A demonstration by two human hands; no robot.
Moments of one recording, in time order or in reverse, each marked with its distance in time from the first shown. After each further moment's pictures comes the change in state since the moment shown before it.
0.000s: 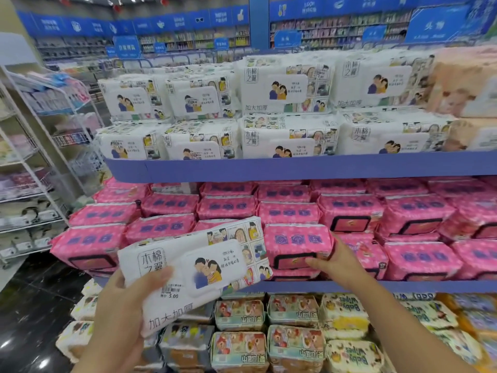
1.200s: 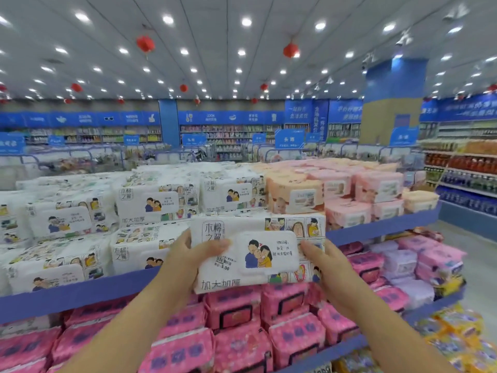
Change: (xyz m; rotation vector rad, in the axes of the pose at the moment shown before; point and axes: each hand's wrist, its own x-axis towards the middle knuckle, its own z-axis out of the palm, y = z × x) left_hand -0.016 0.063 0.314 0.080 -0.873 0.169; right_hand -0.125 -0.126 -0.228 0.499 0.334 -0.251
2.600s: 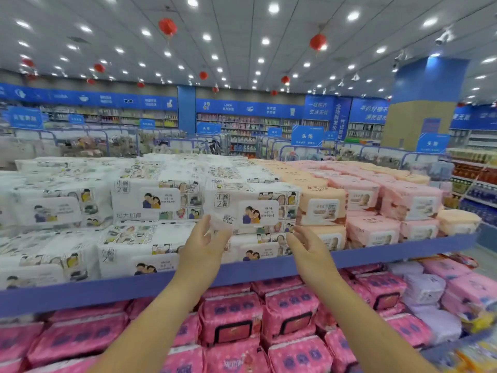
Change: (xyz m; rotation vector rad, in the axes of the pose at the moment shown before) left_hand 0.080 -0.025 0.013 0.371 0.299 0.017; right_hand 0.115 0.011 0.024 -0.469 0.137 -0.057
